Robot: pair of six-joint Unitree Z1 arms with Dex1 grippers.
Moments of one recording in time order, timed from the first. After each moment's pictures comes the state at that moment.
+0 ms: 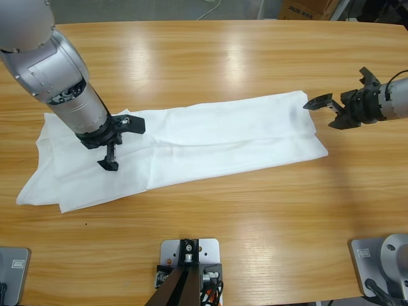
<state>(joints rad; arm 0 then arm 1) -0.74 2.04 -1.28 0.86 0.02 0.65 0.03 1.66 -0.68 0.17 0.40 0.45</state>
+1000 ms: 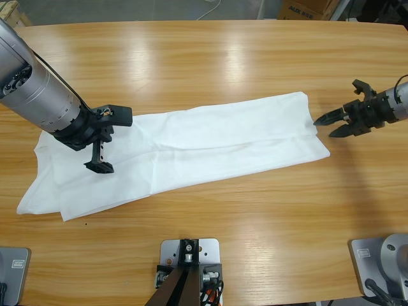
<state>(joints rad) -0.72 1.85 -1.20 0.82 -0.11 0.65 -0.18 1.88 -0.86 0.54 0.63 -0.01</state>
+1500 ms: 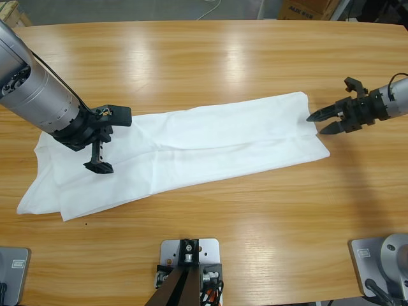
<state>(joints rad) -0.72 1.85 -1.20 0.82 -0.11 0.64 -0.18 1.93 -0.87 0.52 0.73 -0.05</state>
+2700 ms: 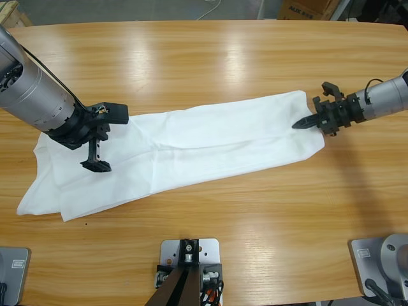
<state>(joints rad) -0.72 1.83 -1.20 0.82 -0.10 0.64 -0.12 2.04 -0.86 0.41 0.84 -0.05</state>
